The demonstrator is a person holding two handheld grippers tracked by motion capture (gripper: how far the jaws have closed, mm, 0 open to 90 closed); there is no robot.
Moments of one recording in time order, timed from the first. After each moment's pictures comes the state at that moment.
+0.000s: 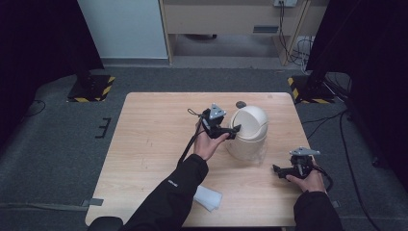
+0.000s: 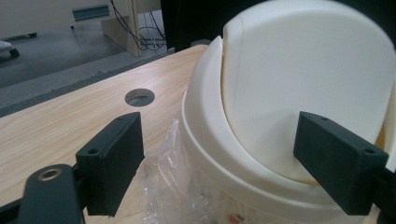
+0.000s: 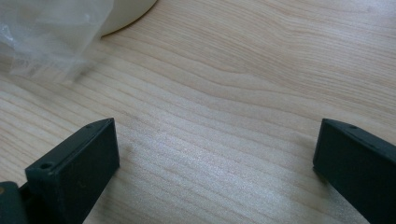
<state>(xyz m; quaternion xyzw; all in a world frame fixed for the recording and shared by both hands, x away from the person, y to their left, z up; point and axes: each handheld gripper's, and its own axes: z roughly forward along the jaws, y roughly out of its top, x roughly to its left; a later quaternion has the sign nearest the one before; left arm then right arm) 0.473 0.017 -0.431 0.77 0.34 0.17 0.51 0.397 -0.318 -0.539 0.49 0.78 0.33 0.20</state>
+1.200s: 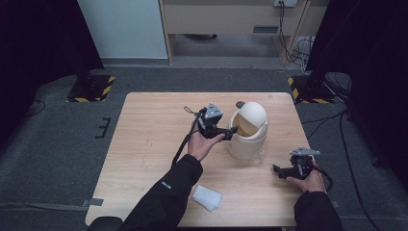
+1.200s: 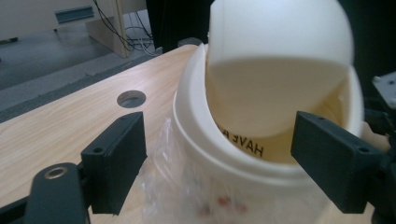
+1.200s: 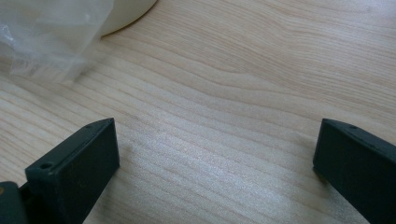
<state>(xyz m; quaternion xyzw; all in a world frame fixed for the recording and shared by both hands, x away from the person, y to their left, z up) 0.461 0.037 -0.416 0.79 0.31 0.15 0.52 0.397 -0.318 -0.539 0.49 0.78 0.33 0.20</state>
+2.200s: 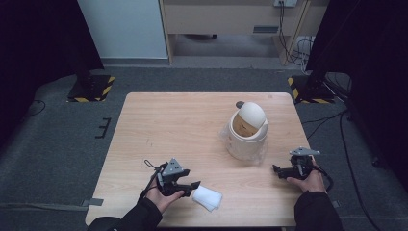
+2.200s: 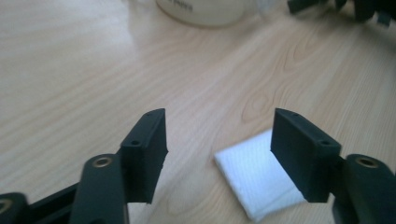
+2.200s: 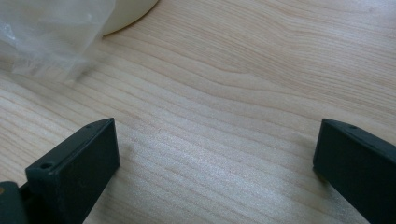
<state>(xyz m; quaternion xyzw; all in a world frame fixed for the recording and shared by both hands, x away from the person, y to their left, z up) 0.321 0.141 -0.490 0.83 0.35 0.08 0.43 0.397 -0.317 -0.539 0.49 0.78 0.33 0.20</state>
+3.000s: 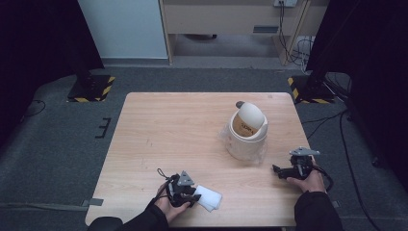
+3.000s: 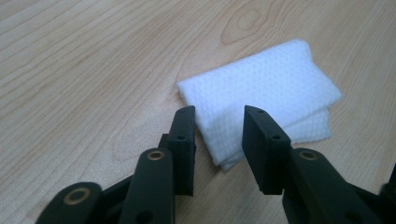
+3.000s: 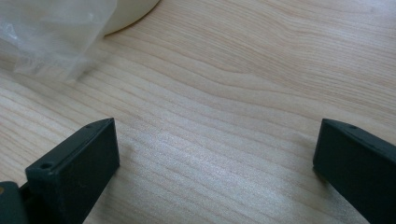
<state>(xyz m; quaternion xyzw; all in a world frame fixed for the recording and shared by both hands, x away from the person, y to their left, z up) 0.303 0.118 -0.515 0.88 0.34 0.05 0.33 0.397 -0.317 -0.539 0.49 0.79 0.33 0.20</state>
